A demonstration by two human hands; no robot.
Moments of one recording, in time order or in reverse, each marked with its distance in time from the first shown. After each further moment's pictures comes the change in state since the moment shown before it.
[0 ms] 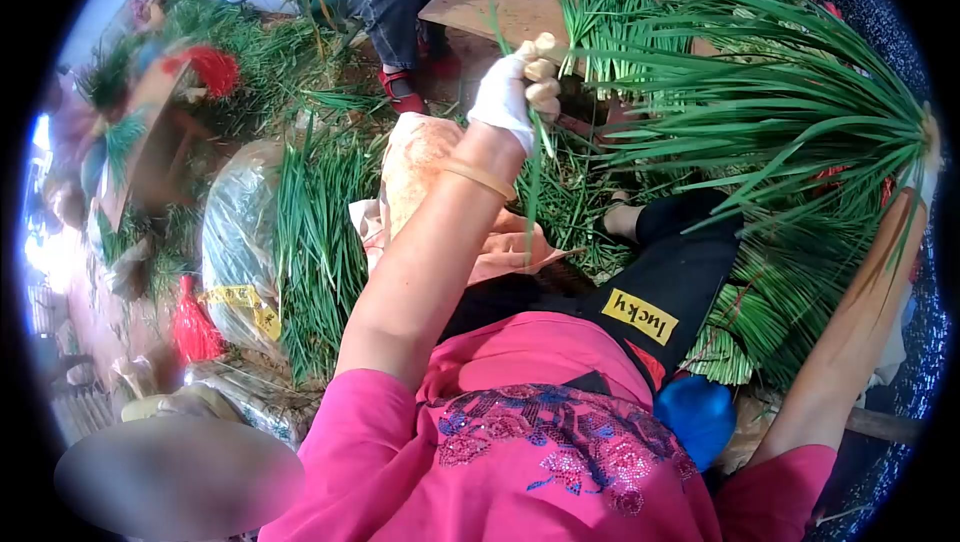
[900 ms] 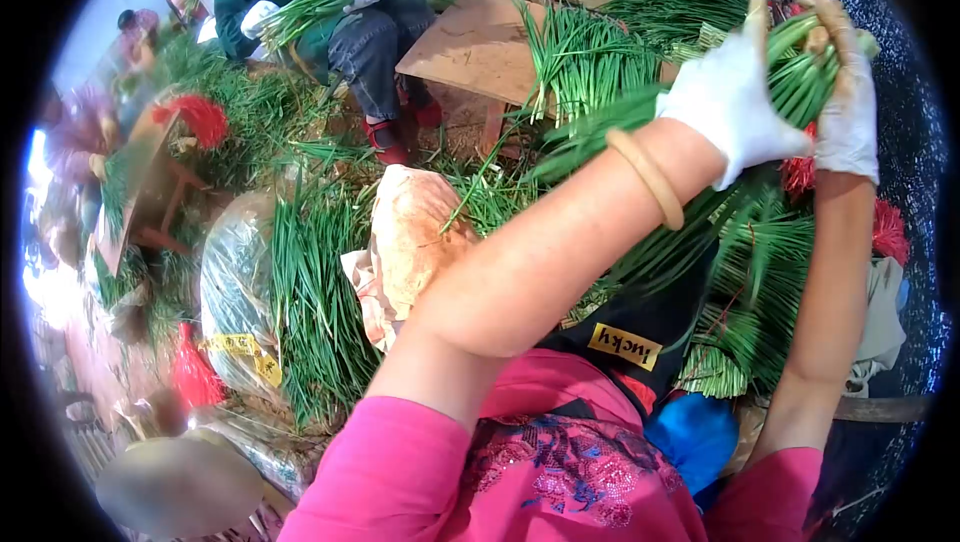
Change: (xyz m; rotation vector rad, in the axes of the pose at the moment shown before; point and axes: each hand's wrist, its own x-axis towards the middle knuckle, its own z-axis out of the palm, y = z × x) left_hand 0.028 -0.097 0.202 1.579 -0.240 0.684; right_hand -0.135 -0.072 0.170 -0.060 -0.379 -0.107
